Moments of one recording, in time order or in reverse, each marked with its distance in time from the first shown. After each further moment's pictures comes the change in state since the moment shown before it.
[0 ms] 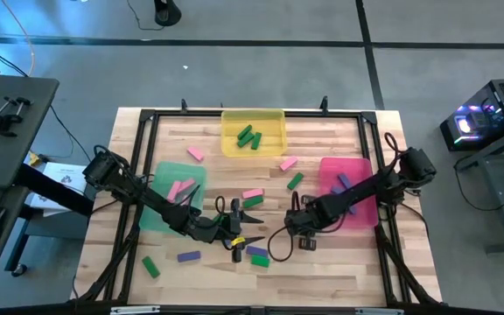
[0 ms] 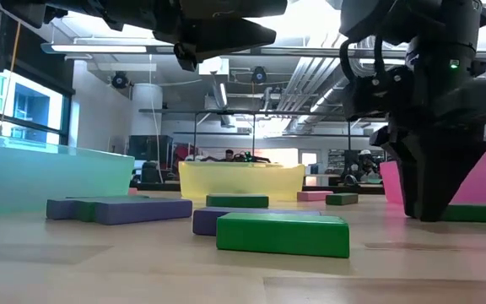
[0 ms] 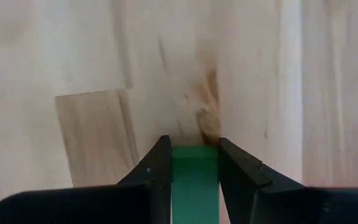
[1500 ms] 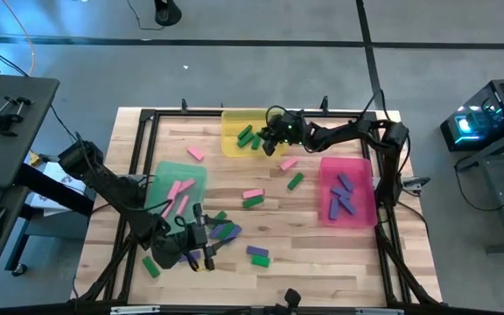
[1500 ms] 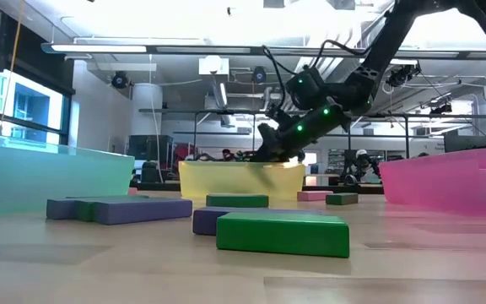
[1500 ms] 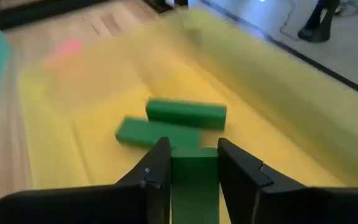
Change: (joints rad) left arm -0.276 -0.267 0.000 -0.414 -0.499 -0.096; right arm -0.892 0.157 0.002 1.095 -0.085 -0.411
